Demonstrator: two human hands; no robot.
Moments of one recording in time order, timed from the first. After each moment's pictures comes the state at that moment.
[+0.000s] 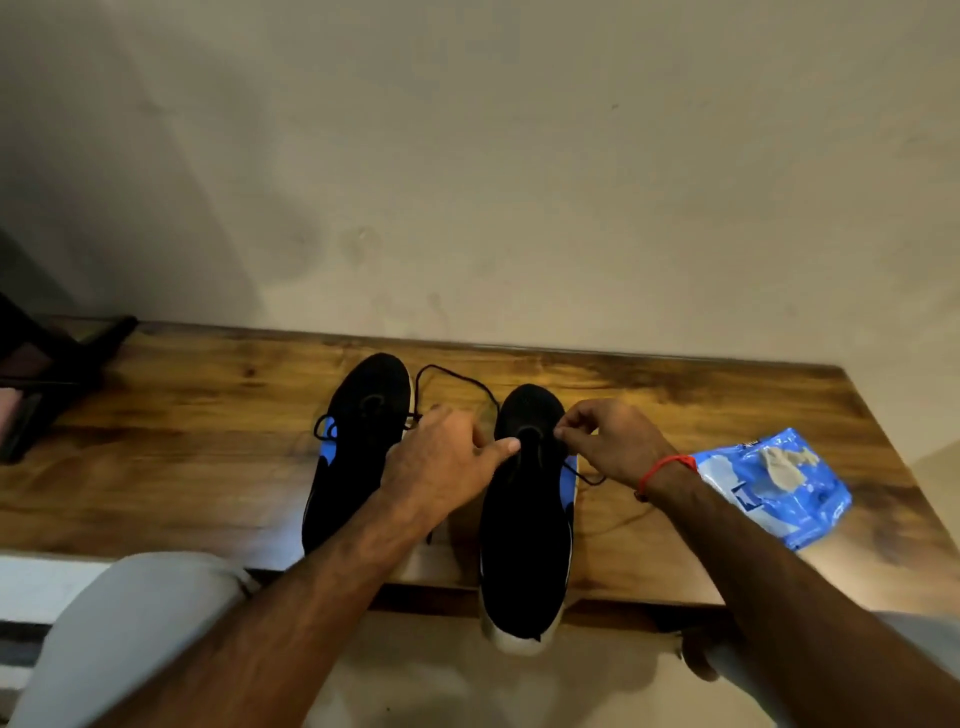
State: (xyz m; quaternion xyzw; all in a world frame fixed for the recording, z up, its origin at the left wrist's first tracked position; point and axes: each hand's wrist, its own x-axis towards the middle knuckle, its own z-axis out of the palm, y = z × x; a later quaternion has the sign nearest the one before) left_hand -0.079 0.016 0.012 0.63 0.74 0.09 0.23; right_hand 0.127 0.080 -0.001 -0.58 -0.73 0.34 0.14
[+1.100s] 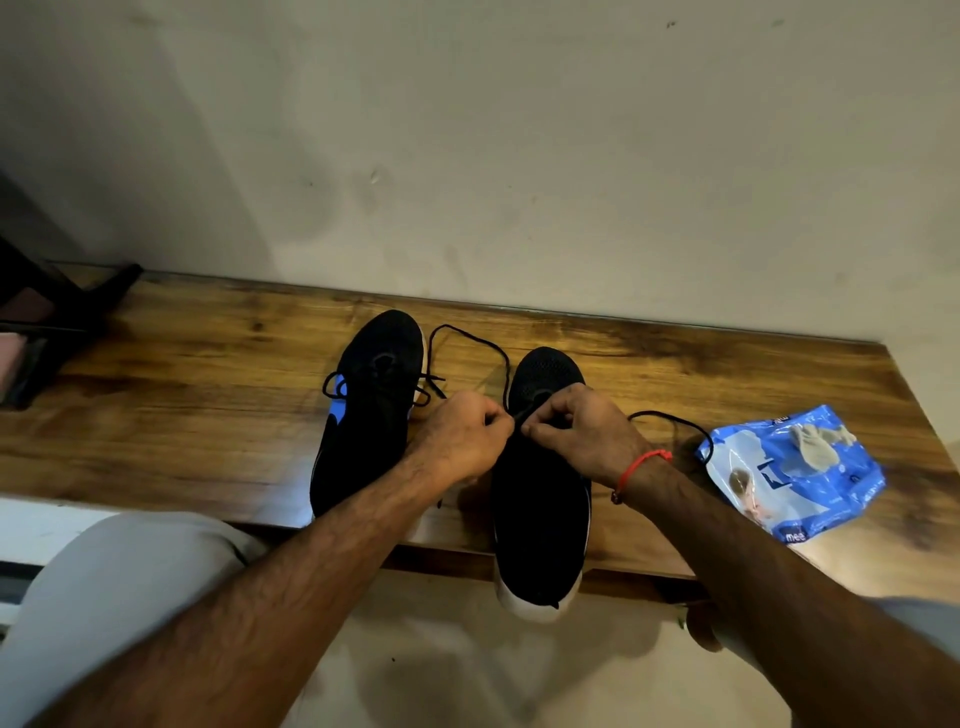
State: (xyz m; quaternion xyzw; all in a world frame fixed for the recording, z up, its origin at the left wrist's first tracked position) left_hand -0.074 0.011 0.004 0.54 0.71 0.17 0.42; right_hand 0.083 0.050 -0.002 -0.55 -0.74 0.36 0.12
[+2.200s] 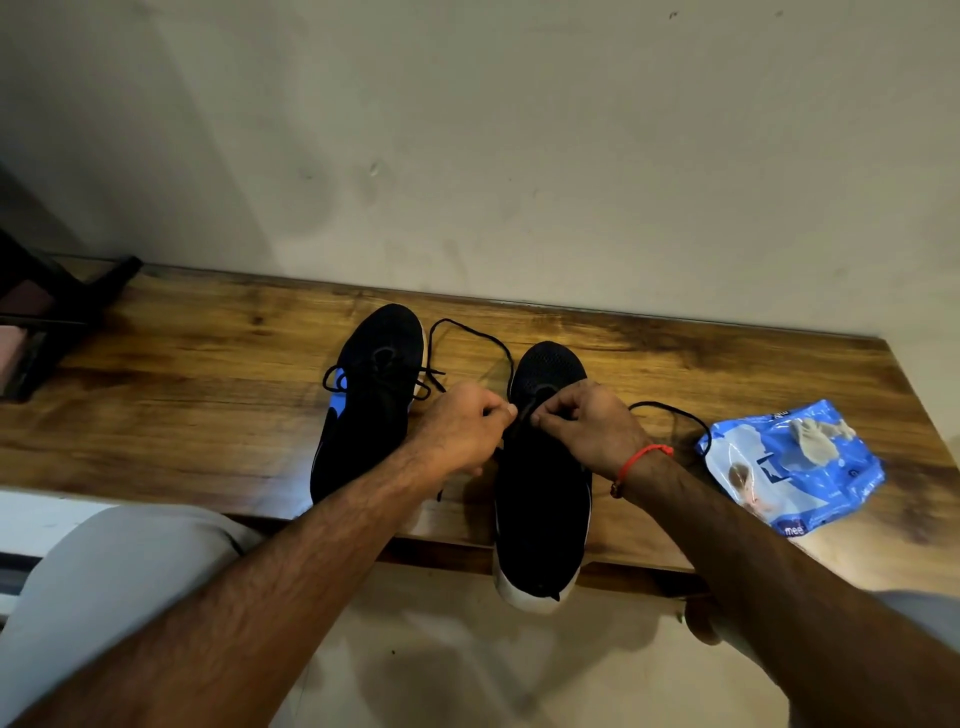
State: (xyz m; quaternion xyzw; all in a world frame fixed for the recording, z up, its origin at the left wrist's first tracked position) left_hand -0.079 0.013 -0.003 0.53 0.70 0.18 0.45; right_hand 0.086 0.054 -0.017 -0.58 -0.70 0.38 0.14
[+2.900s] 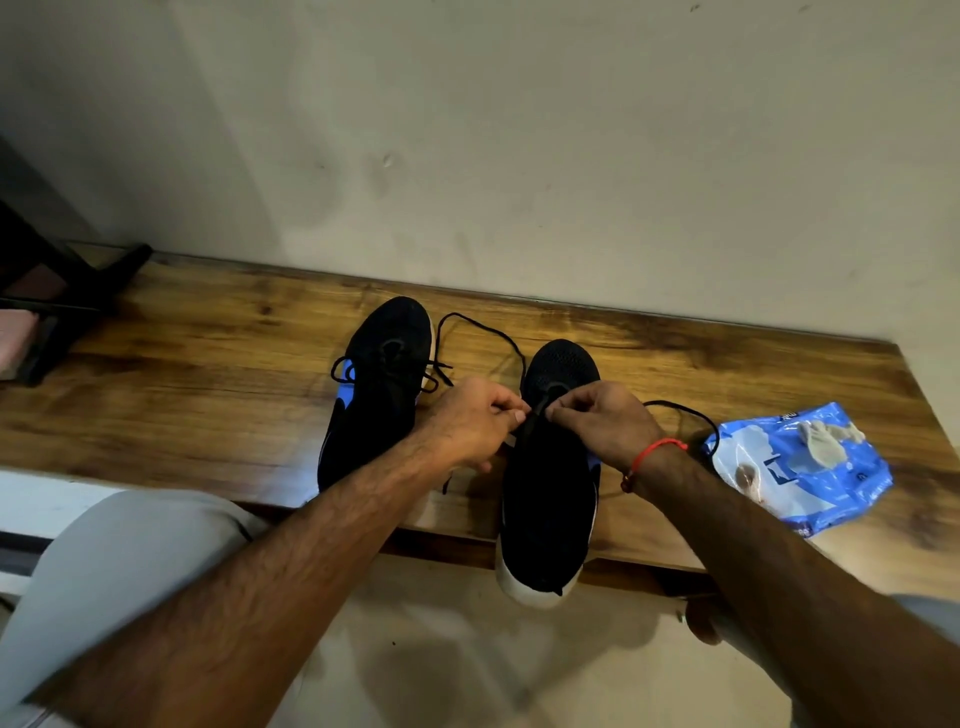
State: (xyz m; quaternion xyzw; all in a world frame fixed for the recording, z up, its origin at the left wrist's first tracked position) left_hand -0.078 0.013 -0.001 0.51 0.68 0.21 0.48; right_hand 0.090 0.058 -0.024 -0.63 -0.60 0.46 0.15
